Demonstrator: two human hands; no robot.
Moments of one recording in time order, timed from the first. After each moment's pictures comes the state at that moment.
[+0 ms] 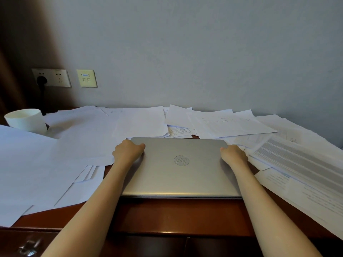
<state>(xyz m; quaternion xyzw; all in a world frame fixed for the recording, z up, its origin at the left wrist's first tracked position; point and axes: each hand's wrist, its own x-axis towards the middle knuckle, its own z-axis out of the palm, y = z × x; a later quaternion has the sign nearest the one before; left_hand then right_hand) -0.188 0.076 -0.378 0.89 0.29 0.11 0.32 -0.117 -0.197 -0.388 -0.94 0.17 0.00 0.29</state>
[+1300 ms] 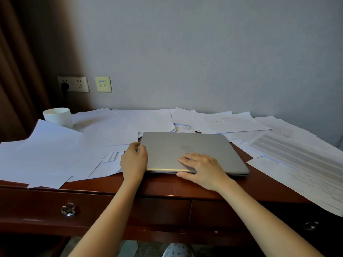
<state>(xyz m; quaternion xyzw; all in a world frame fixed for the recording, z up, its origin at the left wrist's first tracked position) -0.298 0.041 -0.389 0.80 0.27 0.30 0.45 -0.264 -0.153 -0.390 -0.92 -0.36 -0.13 0.06</state>
